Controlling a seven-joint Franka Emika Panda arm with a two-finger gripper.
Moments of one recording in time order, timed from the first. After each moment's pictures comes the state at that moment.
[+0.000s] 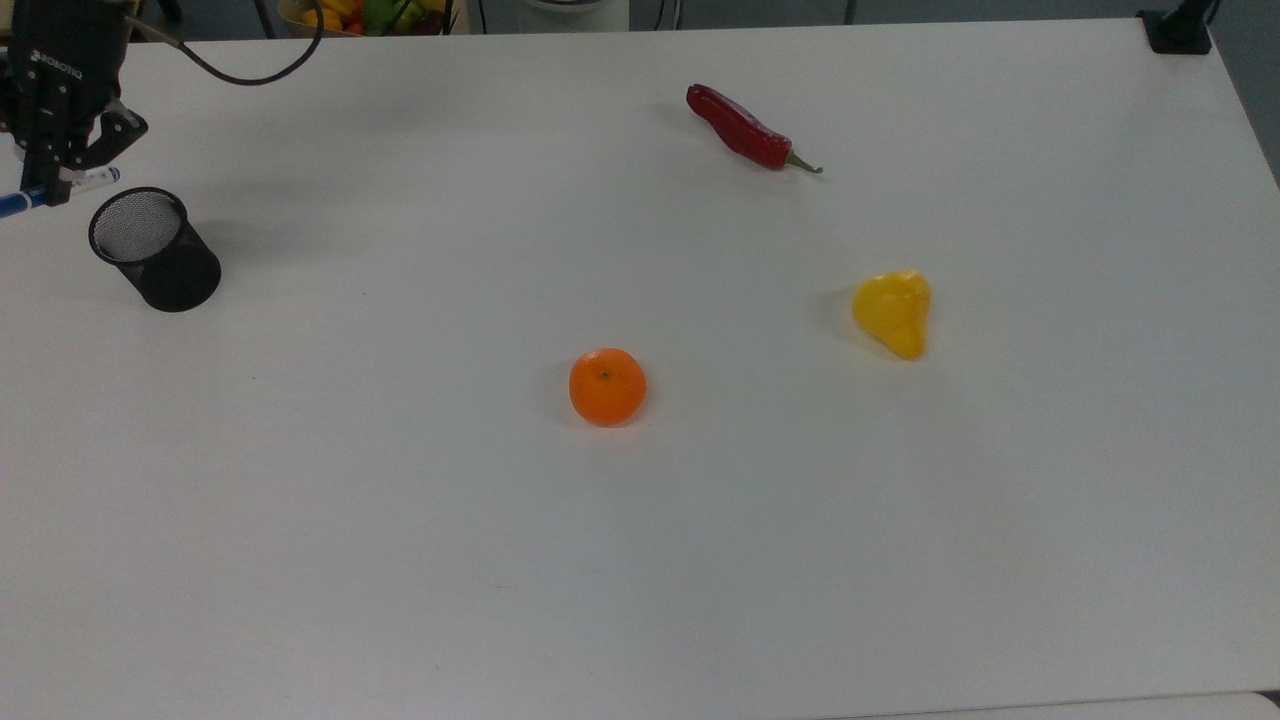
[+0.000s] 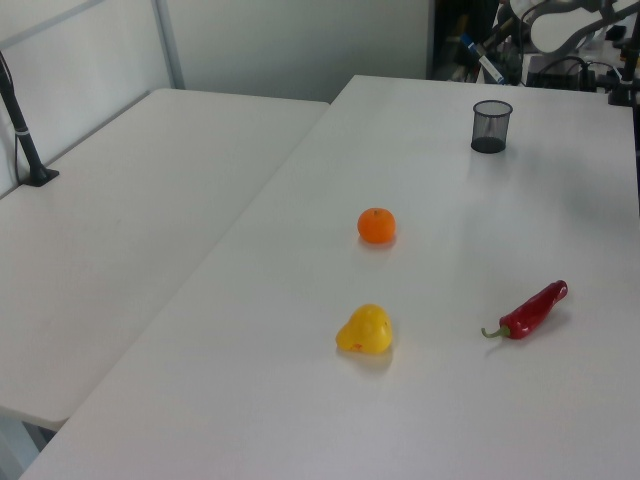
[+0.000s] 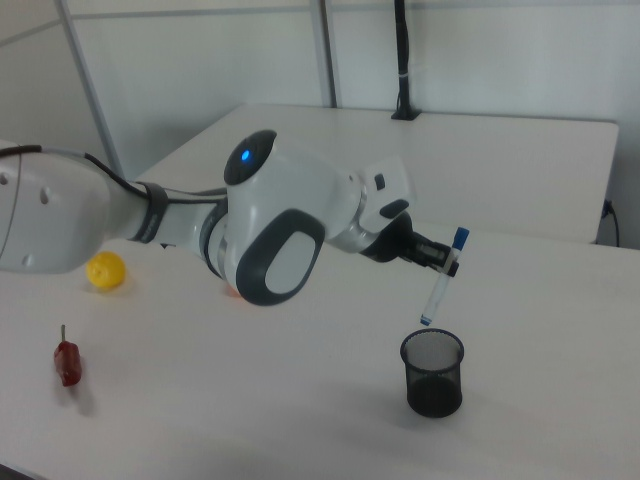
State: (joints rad) arm -0.18 0.18 -0.29 -2.00 -0.07 2.97 -0.14
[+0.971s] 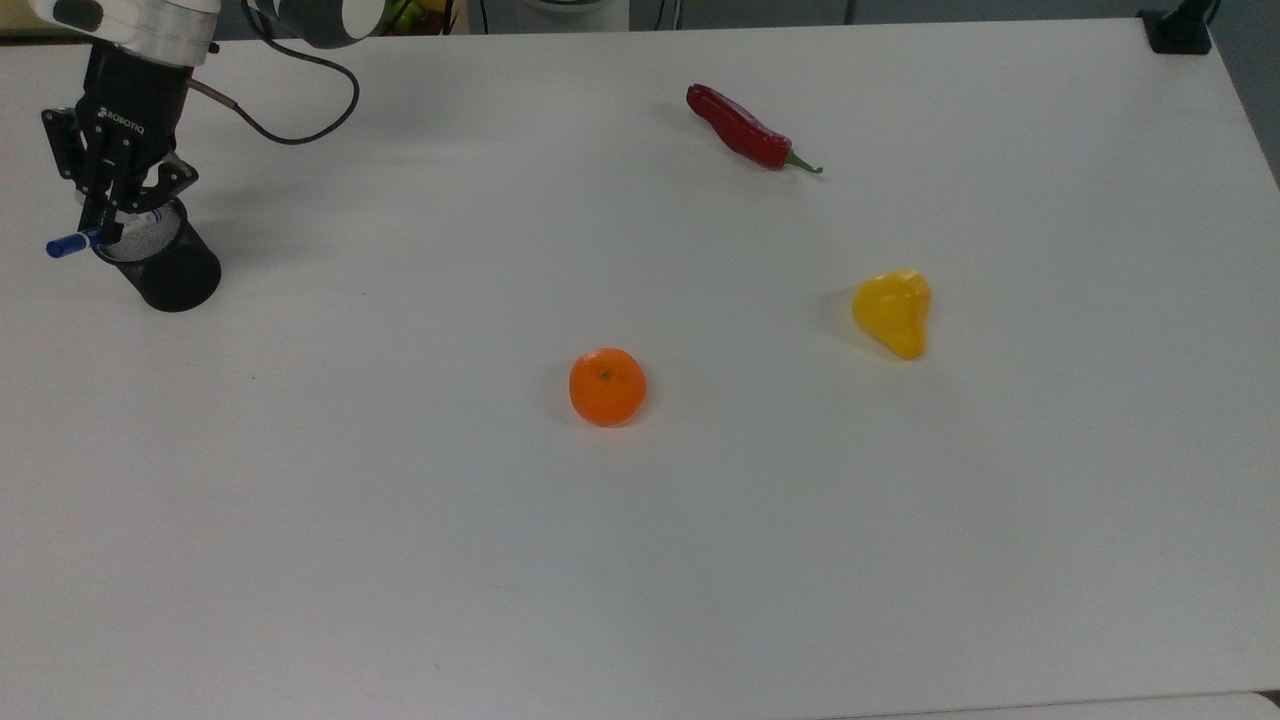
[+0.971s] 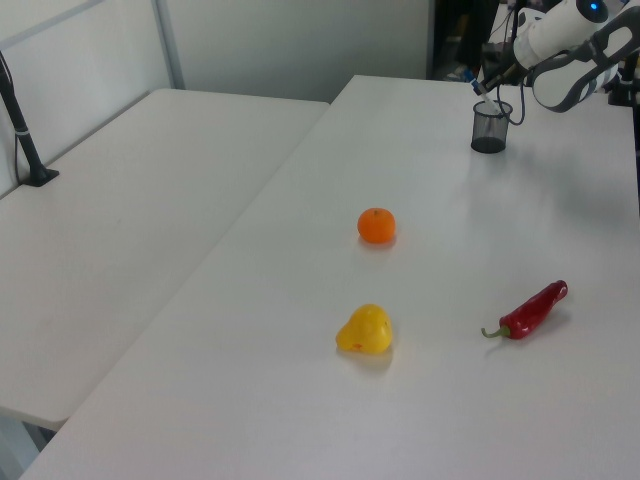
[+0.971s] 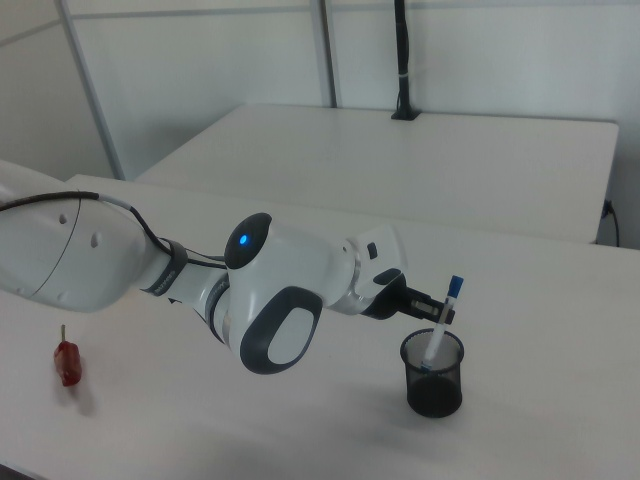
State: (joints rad) arm -0.20 0.27 -0.29 -2.13 -0.07 3.24 -0.14
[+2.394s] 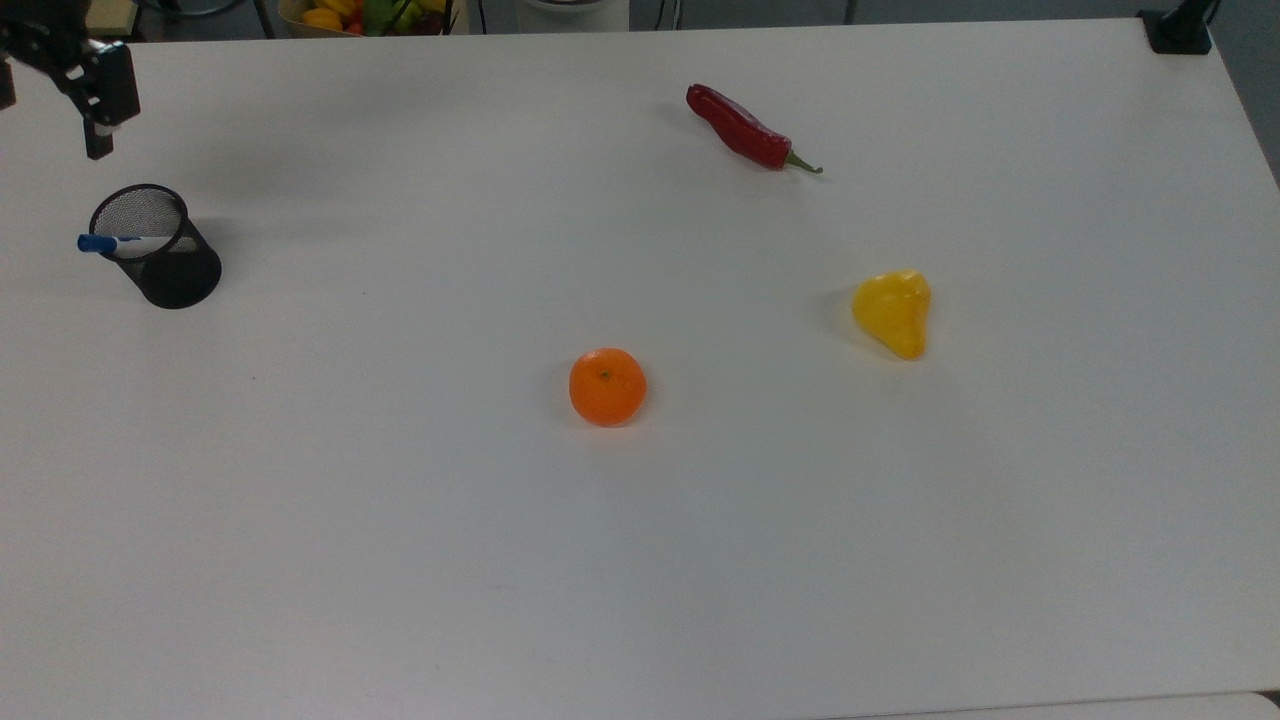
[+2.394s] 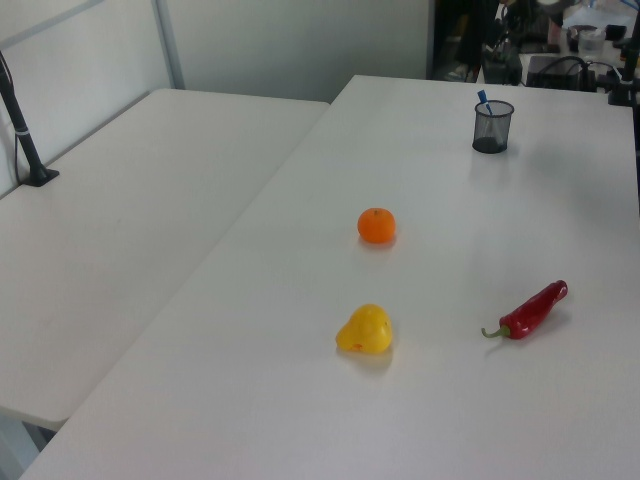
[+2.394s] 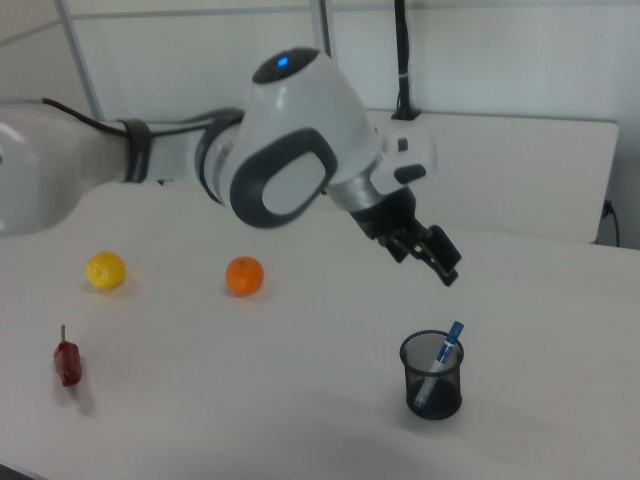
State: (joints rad) arm -0.21 0.14 -0.28 -1.78 -0.04 2.37 -0.12
